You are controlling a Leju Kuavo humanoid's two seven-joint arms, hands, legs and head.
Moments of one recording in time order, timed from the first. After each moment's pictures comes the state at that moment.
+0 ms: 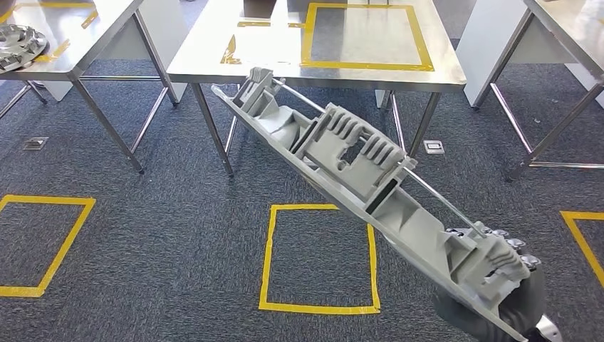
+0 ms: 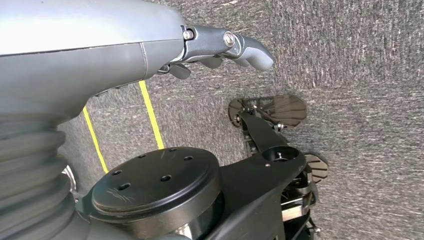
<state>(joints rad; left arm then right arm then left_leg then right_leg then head) -0.03 -0.05 0.04 -0.17 0.05 0.05 -0.11 0.09 -0.34 0.25 -2.18 0.05 0.12 -0.70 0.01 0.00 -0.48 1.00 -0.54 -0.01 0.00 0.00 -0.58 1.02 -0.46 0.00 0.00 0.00</state>
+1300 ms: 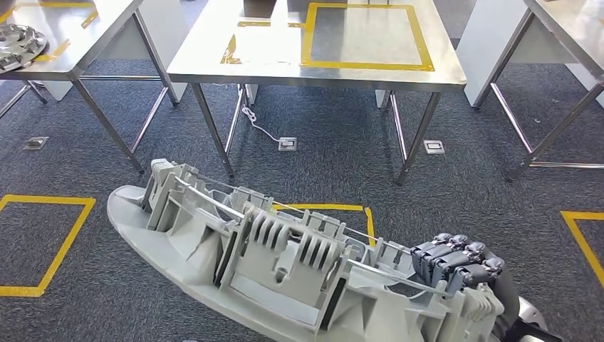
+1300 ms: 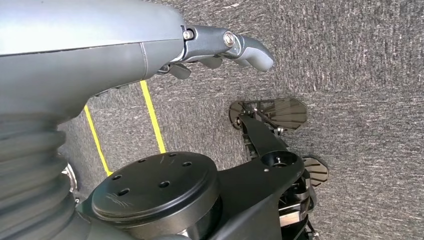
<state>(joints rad) -0.04 -0.04 0.04 -0.18 0.07 0.05 -0.09 0.00 -0.36 0.30 -2.14 -0.05 0.42 -0.70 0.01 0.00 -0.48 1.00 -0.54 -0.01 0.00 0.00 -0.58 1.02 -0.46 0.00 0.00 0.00</state>
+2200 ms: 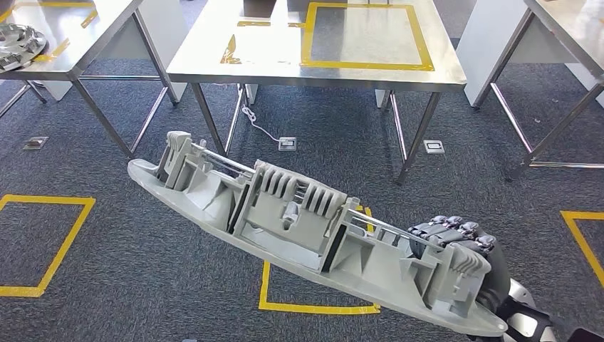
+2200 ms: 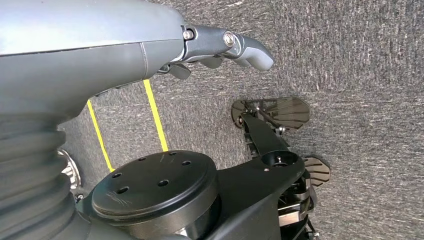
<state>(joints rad) -0.05 -0.05 0.04 -0.18 0.07 0.05 -0.07 -0.06 -0.31 0.29 -2.05 -0.05 0.44 -0.70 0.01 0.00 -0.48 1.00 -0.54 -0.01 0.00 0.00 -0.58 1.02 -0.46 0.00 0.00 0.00</state>
